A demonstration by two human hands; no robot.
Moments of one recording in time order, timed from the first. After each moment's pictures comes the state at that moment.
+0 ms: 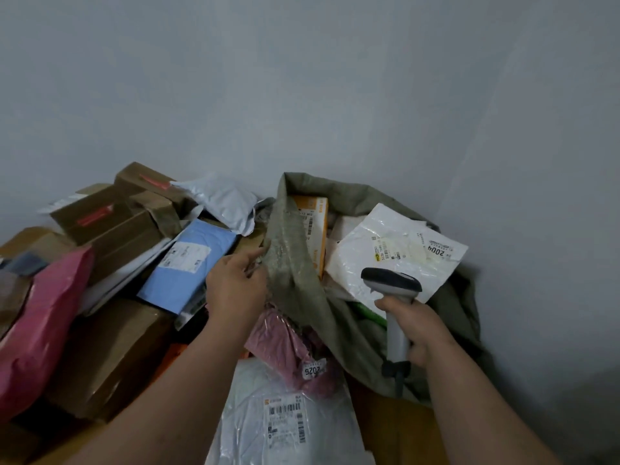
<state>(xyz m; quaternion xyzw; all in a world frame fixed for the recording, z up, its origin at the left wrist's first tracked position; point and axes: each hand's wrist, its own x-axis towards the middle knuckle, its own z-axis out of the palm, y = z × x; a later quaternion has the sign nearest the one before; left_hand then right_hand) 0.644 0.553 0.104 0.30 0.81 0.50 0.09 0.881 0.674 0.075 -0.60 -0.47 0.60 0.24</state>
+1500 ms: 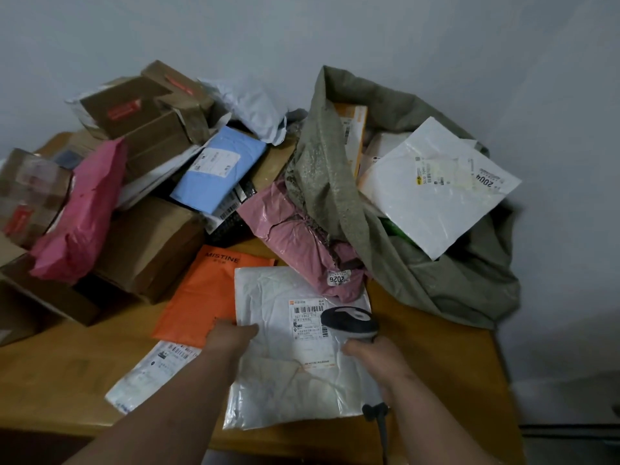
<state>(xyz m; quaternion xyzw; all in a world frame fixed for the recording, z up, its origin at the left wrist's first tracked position) 0.678 0.400 -0.061 -0.04 0.81 0.42 0.40 0.889 0.519 -0.049 -0.61 -0.51 0.60 0.03</state>
